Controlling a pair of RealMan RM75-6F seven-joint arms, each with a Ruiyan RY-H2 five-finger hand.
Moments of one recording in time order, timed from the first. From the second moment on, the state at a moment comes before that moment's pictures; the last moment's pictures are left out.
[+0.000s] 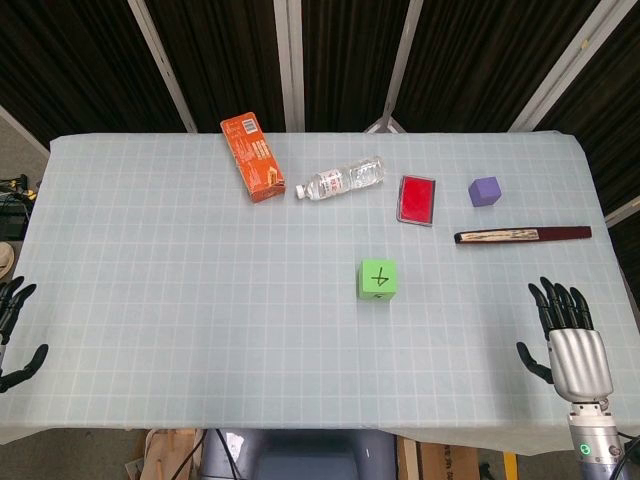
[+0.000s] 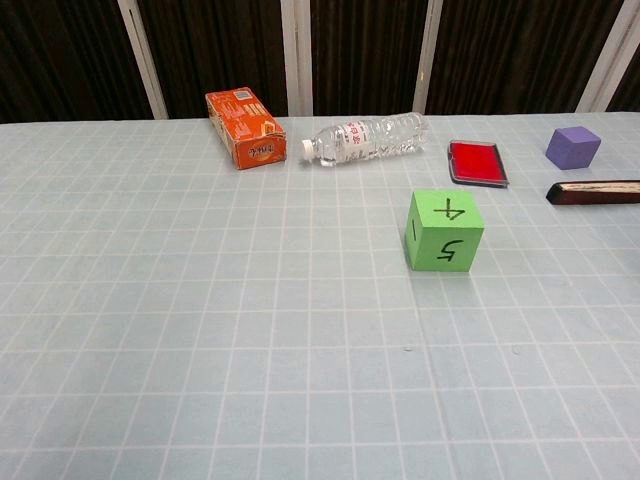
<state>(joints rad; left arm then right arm) -0.03 -1.02 -0.01 -1.67 1.57 1.57 -0.05 0.12 -1.22 0.02 -1.61 -1.50 1.57 -0.12</state>
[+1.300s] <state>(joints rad) -0.01 -1.04 -0.01 -1.69 1.60 1.61 -0.02 0.23 -1.07 0.09 -1.76 -1.43 1.30 -0.06</state>
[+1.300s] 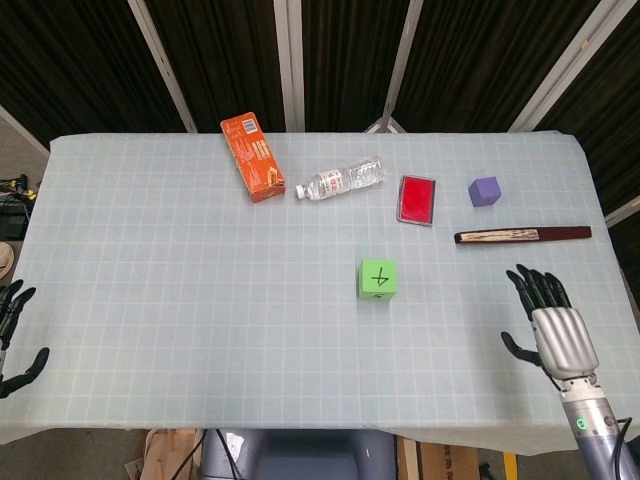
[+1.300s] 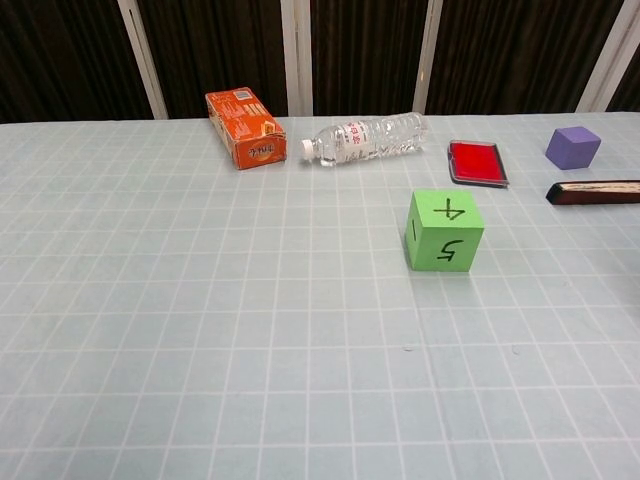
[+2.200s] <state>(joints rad) -0.01 -1.04 -0.03 -1.70 1.53 1.58 0.02 0.98 -1.20 0.22 -1.90 -0.14 1.03 -0.94</state>
